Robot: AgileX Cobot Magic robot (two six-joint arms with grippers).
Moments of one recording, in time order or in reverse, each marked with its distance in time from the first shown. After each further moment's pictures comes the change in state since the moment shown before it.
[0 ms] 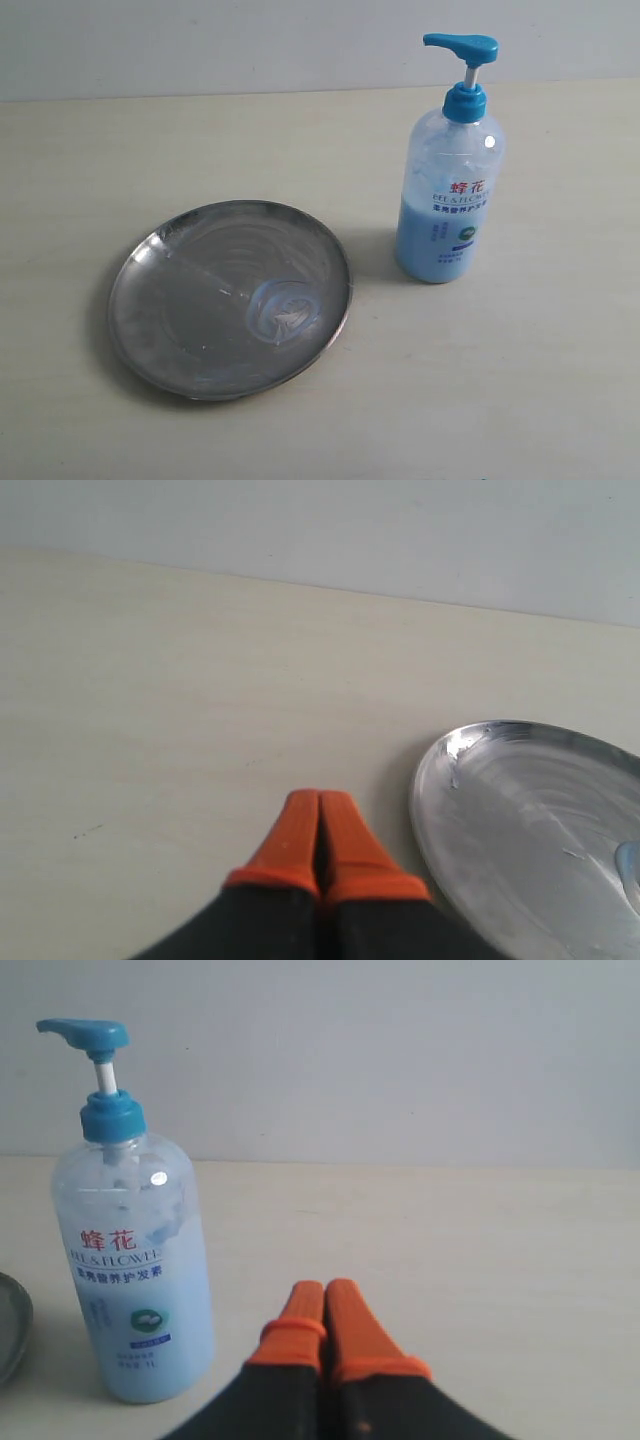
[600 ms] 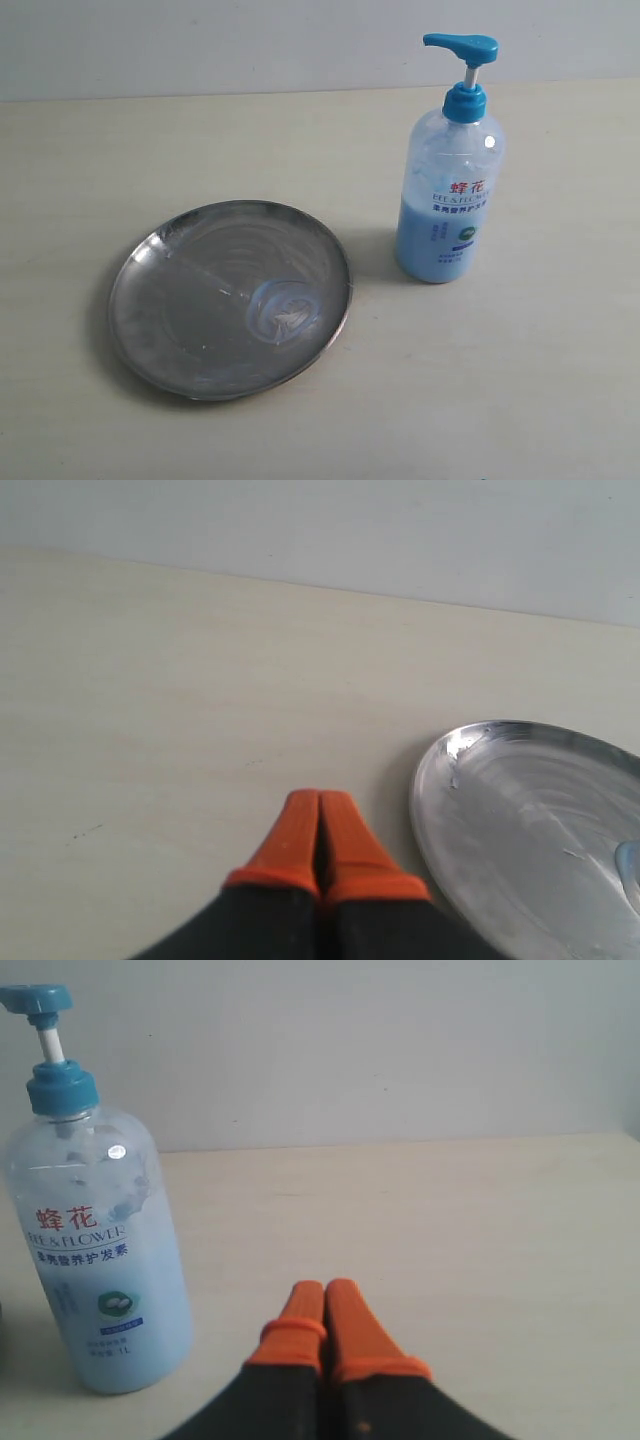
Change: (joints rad) left arm 0.000 0.000 0.000 0.000 0.002 0.000; right arm 0.000 -0.063 0.080 -0.213 -0.021 0.258
